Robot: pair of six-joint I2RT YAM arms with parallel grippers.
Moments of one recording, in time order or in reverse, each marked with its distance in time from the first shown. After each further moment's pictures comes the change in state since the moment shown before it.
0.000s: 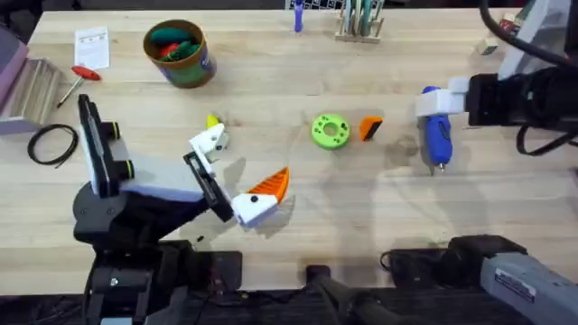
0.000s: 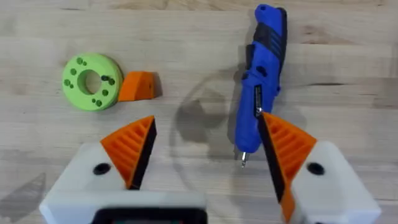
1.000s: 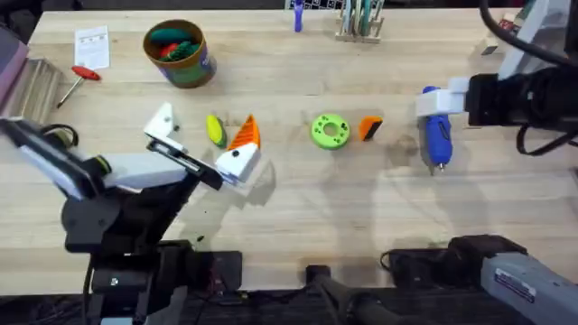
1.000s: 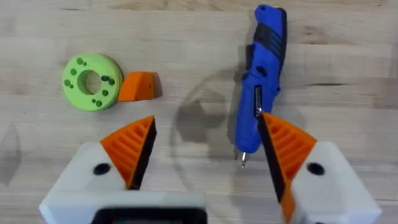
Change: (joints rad) left arm 0.000 0.000 -0.001 0.143 -0.462 -0.033; right arm 0.000 0.000 0.000 0.000 0.000 0.000
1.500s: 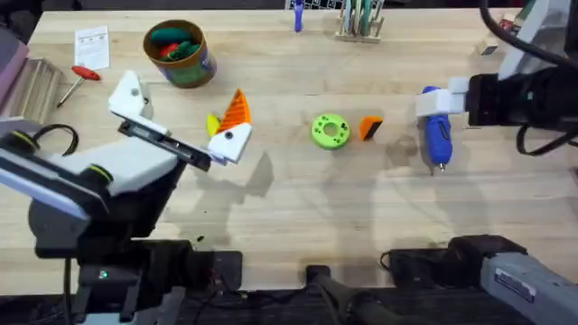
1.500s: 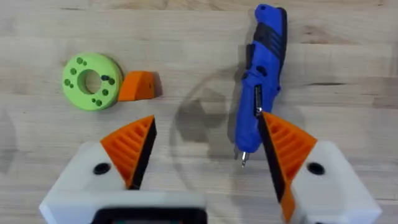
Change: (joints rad) left arm -0.008 0.156 0.080 0.200 -0.103 0.255; right arm 0.000 0.000 0.000 0.000 0.000 0.000
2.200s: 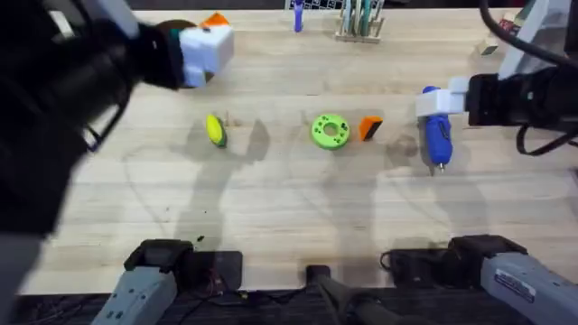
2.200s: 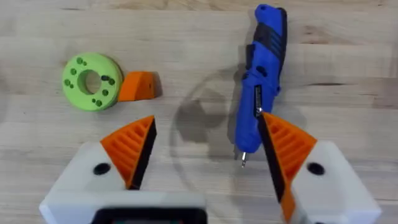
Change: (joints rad) left arm -0.061 0.633 0.746 -0.609 -0.236 -0.002; right arm 0.000 0.000 0.000 0.000 0.000 0.000
